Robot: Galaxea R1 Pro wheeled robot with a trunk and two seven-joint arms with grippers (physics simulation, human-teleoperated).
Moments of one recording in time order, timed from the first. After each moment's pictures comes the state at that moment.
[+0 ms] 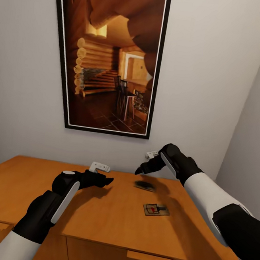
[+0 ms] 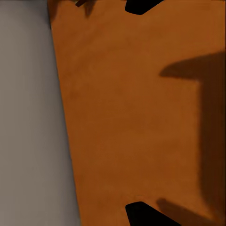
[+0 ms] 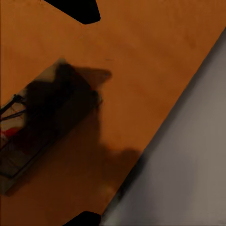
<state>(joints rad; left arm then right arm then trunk) -0.56 0.03 -0.26 -1.42 0.19 0.89 -0.17 -1.19 -0.03 0.59 -0.59 -0.23 1.04 0.53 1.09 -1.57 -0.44</state>
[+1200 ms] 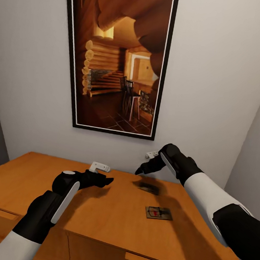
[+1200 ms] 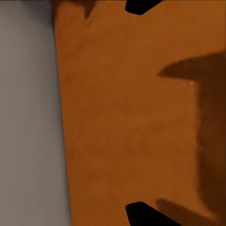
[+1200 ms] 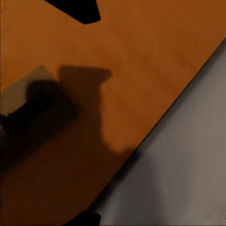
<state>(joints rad) -0.56 0.03 -0.26 -1.42 0.19 0.89 -0.16 -1.19 -0.03 0.59 -0.59 -0.22 1.04 0.53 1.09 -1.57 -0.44</state>
